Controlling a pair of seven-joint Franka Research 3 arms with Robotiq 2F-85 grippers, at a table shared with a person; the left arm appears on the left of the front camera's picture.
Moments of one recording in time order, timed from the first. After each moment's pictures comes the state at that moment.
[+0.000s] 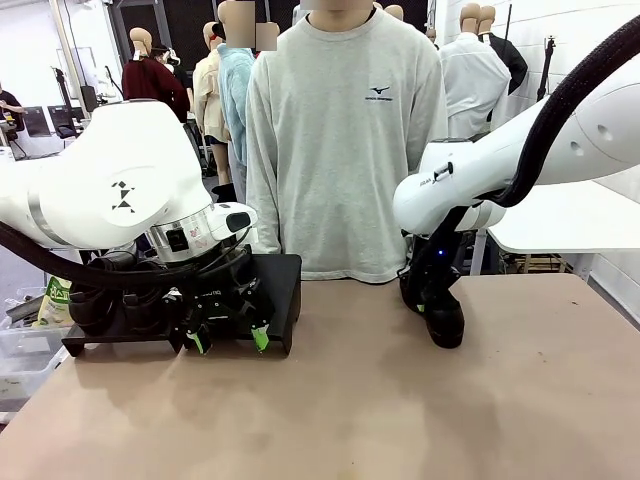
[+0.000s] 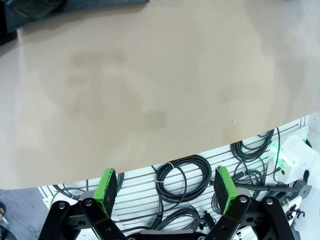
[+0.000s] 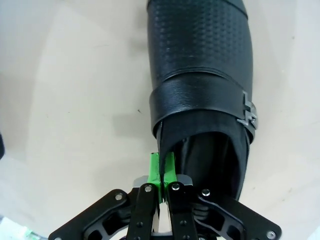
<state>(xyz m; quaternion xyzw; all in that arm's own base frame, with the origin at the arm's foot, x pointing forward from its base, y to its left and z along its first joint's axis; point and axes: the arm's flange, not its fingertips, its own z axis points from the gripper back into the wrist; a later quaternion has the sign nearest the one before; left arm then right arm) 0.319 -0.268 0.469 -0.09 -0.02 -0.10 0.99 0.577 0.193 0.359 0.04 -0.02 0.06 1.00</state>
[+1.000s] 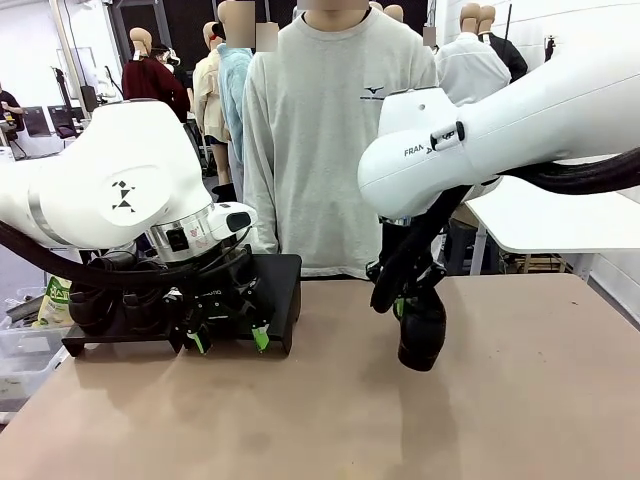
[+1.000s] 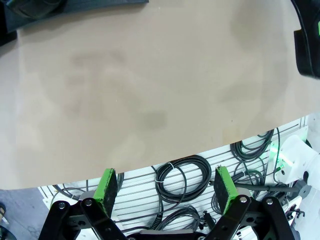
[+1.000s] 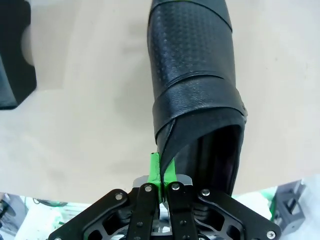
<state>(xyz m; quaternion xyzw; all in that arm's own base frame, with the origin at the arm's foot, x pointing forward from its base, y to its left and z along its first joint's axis) 0.319 -0.268 0.469 -0.09 -0.02 -0.10 0.99 0.434 0.266 0.451 0.00 -0.02 -0.03 1.00</state>
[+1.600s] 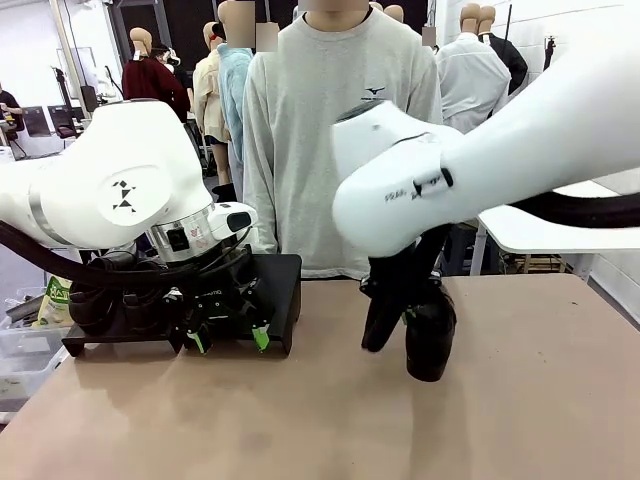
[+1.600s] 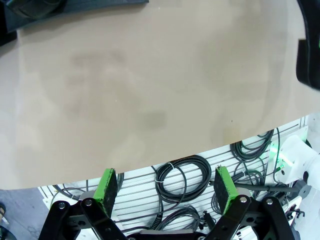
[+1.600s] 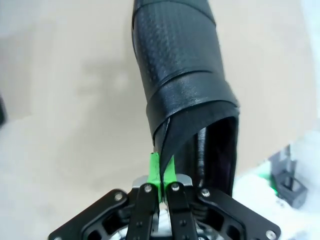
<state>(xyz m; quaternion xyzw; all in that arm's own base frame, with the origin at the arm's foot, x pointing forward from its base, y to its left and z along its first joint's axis) 0.319 -0.268 0.469 -0.09 -0.02 -0.10 0.99 0.379 0.312 0.447 -0.13 -0.09 -0.13 0.98</state>
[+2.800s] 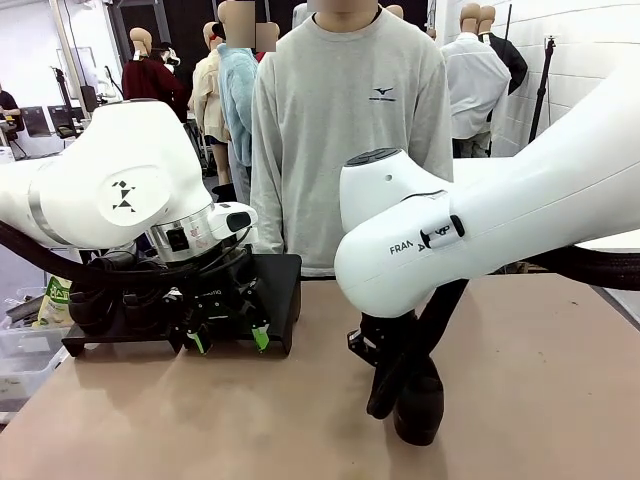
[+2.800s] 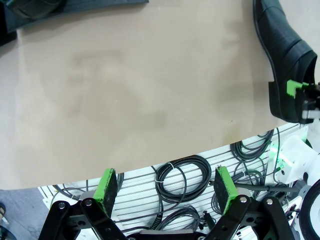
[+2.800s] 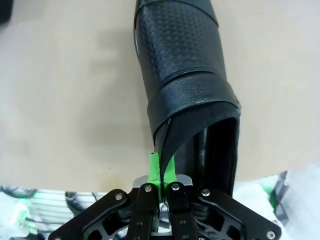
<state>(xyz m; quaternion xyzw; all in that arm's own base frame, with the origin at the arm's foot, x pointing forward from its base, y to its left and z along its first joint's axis) 0.320 -0.268 0.469 -0.09 -0.02 -0.10 0.99 0.331 0.313 0.393 -0.05 -0.02 0.02 1.00</state>
